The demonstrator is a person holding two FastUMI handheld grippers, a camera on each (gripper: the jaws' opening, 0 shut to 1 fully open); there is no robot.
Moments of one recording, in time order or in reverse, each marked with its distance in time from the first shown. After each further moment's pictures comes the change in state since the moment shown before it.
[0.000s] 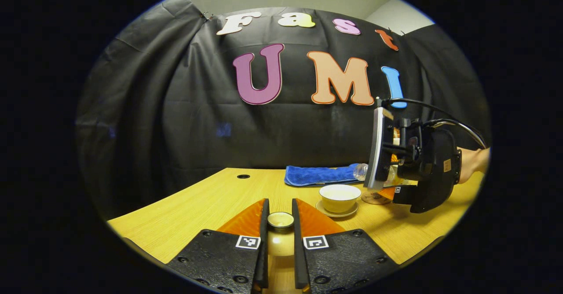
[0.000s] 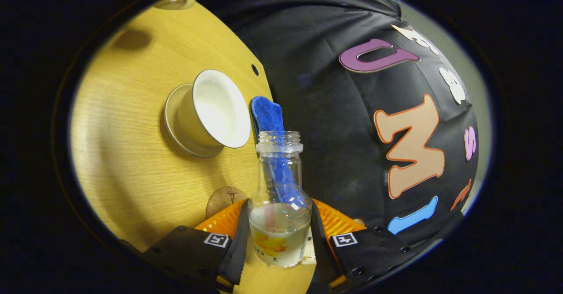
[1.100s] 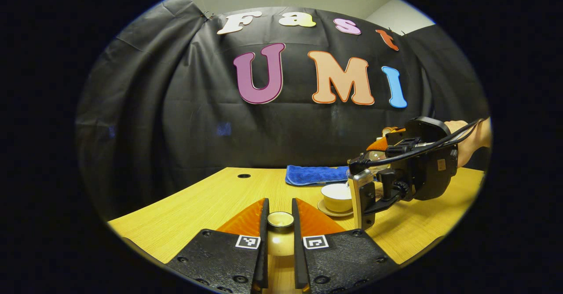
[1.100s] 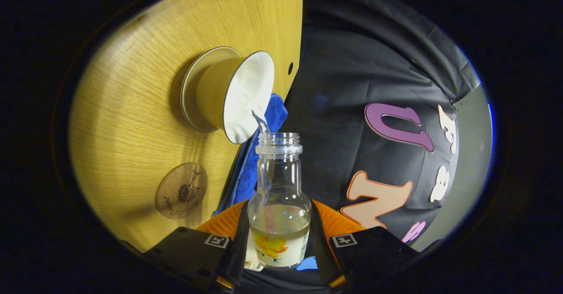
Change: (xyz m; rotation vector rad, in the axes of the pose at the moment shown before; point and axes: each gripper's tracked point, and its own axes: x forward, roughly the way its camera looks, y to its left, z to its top) left arm -0.001 0.002 -0.001 -0.003 0.004 -0.005; right arm 0.006 -0.036 0.035 -0.603 -0.043 -0.108
